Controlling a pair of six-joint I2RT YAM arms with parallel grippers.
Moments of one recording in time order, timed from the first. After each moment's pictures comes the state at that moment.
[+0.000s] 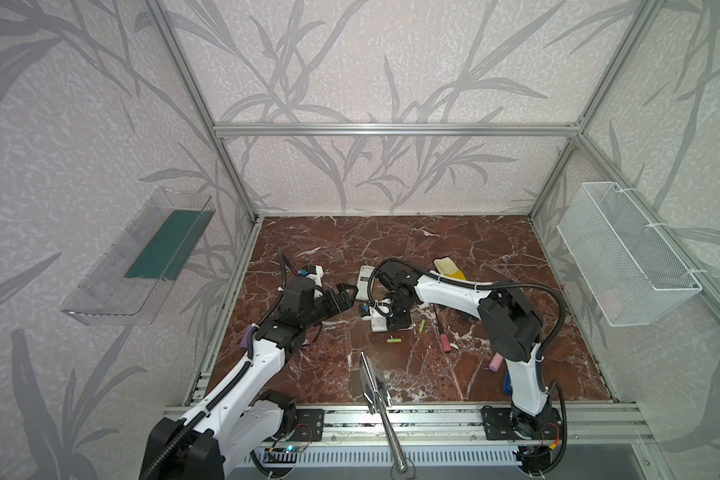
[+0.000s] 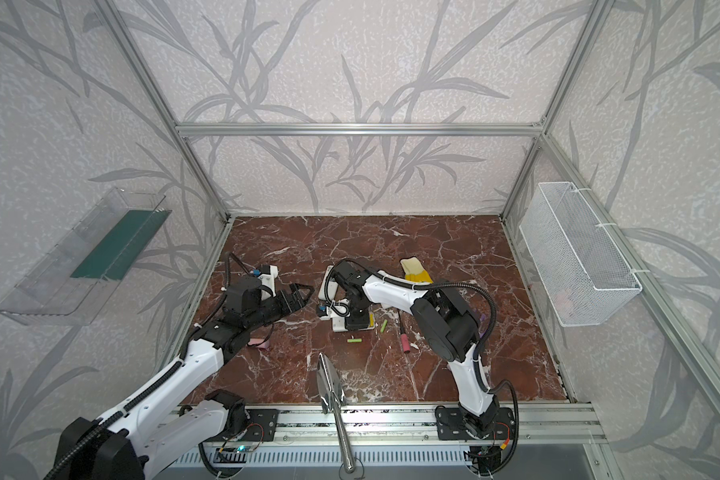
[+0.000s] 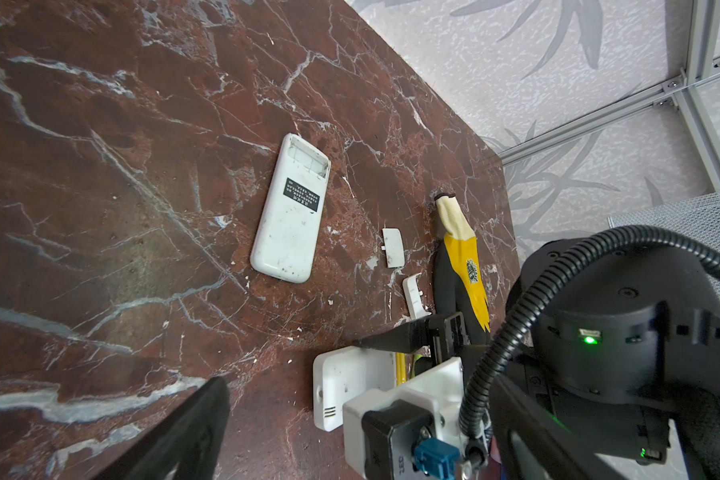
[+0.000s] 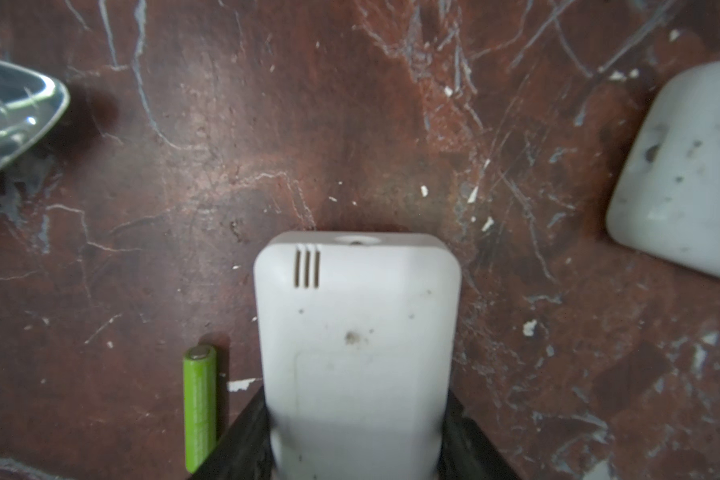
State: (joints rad) left arm -0.30 0.97 0.55 -0.13 0.27 -0.76; right arm 0.81 2.07 1.50 -0.78 -0.19 -0.87
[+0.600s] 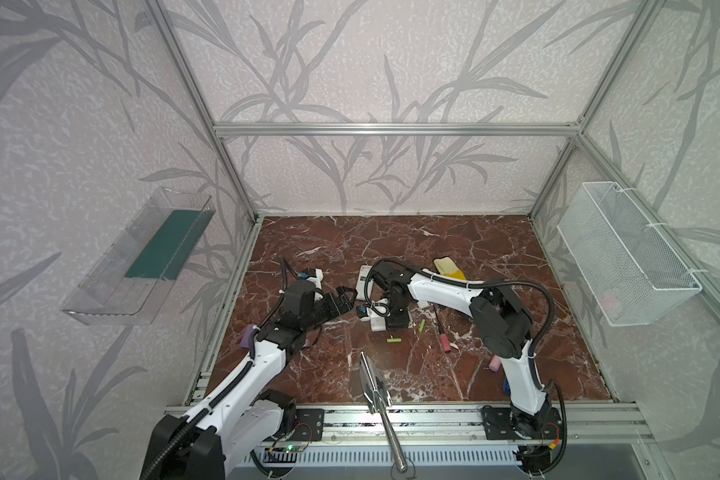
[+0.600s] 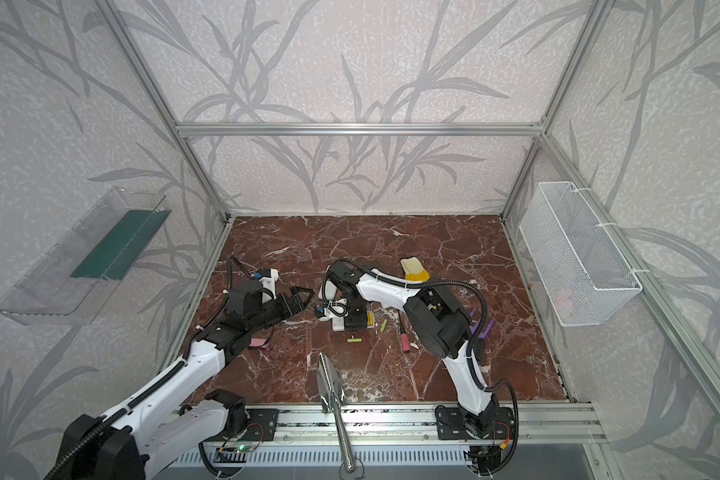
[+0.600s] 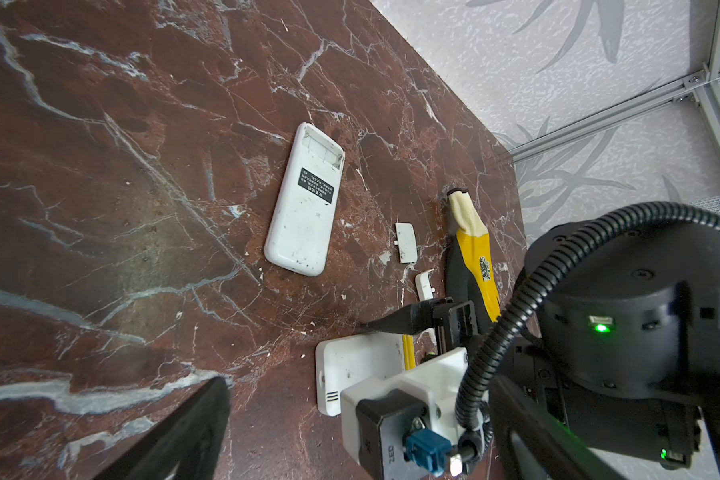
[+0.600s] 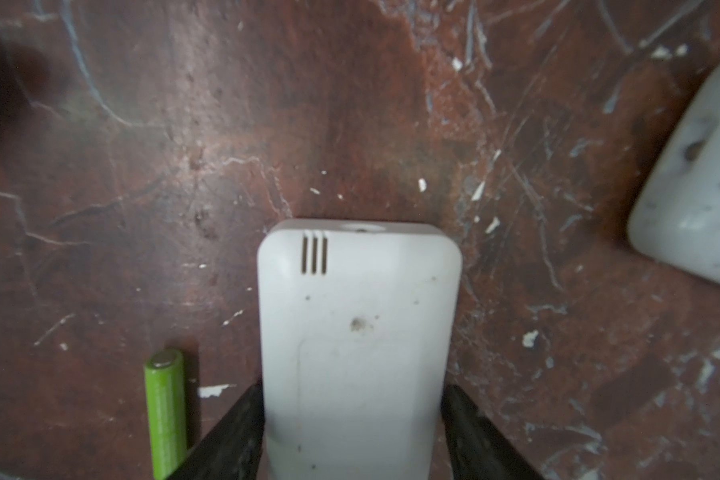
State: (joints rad) left arm -0.30 0.98 0.51 -0.11 0.27 -0.76; right arm 0.83 2.12 1.57 -0.83 -0.13 -0.89
